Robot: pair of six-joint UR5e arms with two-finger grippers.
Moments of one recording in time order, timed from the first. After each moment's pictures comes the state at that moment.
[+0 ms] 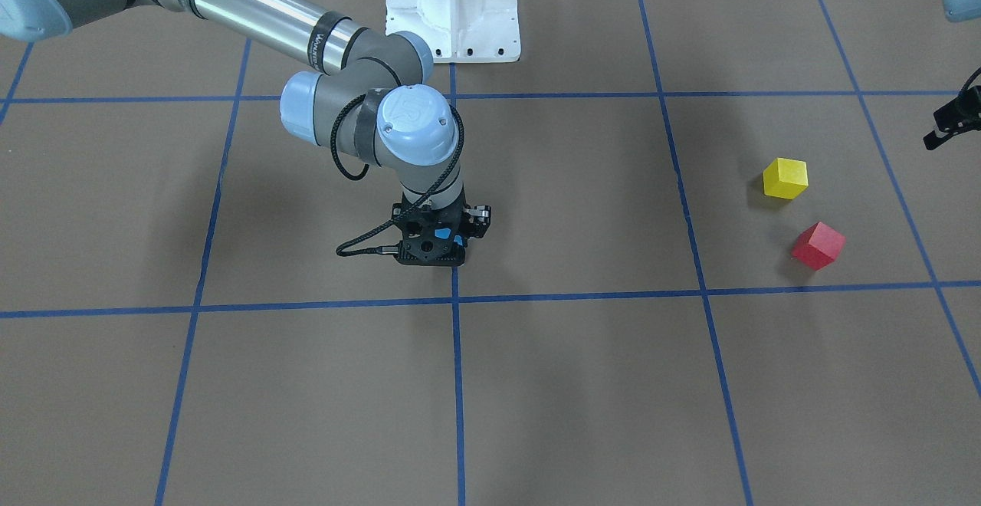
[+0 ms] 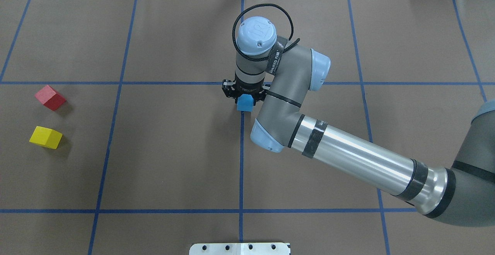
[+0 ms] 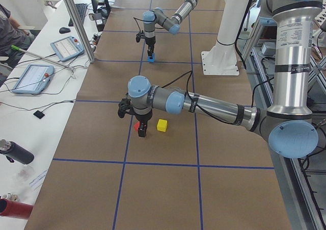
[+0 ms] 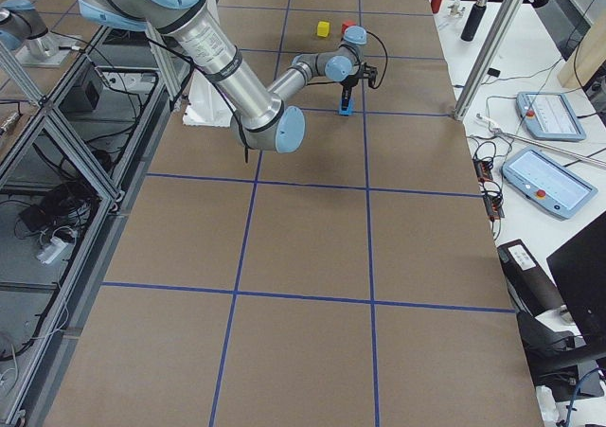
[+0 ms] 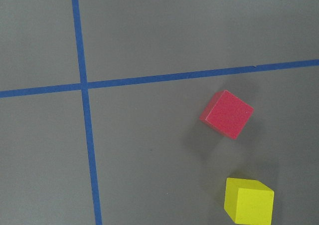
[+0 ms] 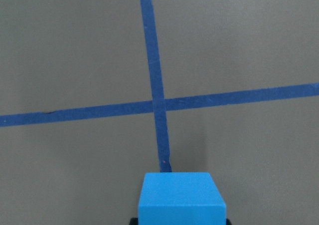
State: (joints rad) left arm -1.40 -1.53 -1.84 -1.58 -2.39 -0.18; right arm 0.60 -0.65 1.24 -1.41 2.01 1.24
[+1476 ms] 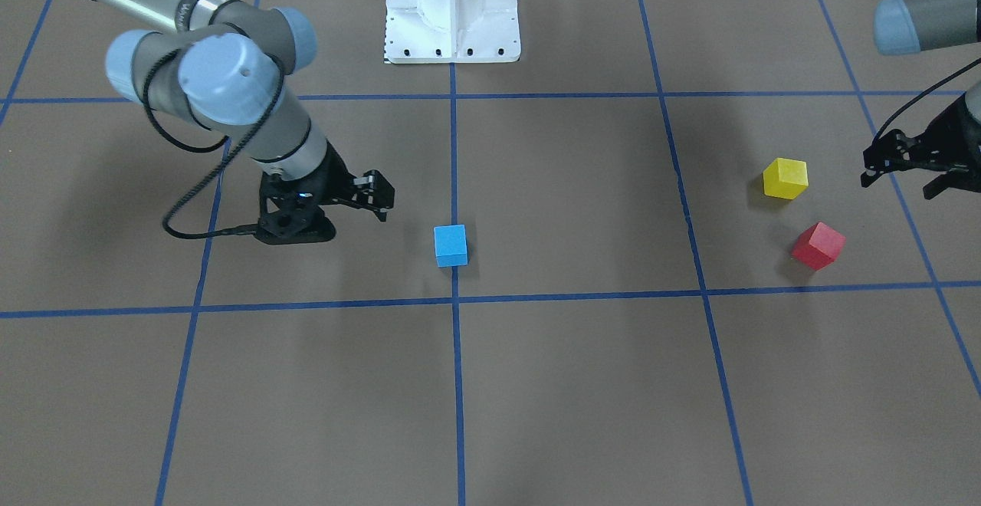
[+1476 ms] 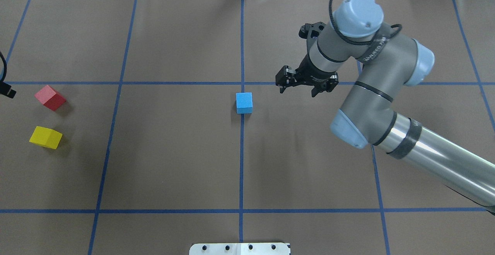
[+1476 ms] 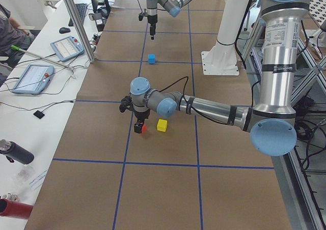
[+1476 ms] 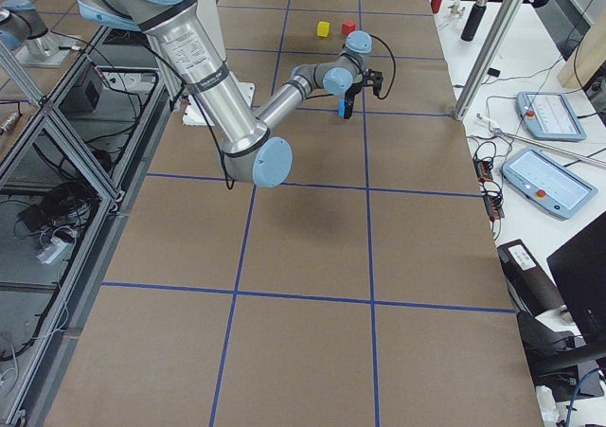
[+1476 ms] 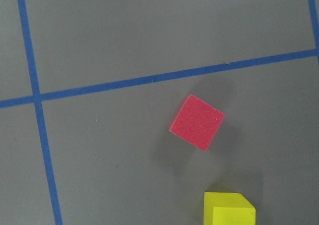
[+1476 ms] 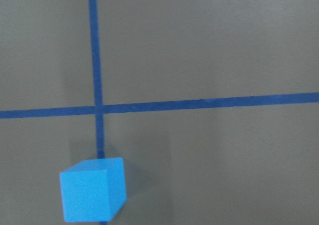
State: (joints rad) left arm -1.19 -1.59 -1.66 -1.94 -2.24 -0.26; right arm 0.75 -1.03 1.68 -1.41 2.16 1.12
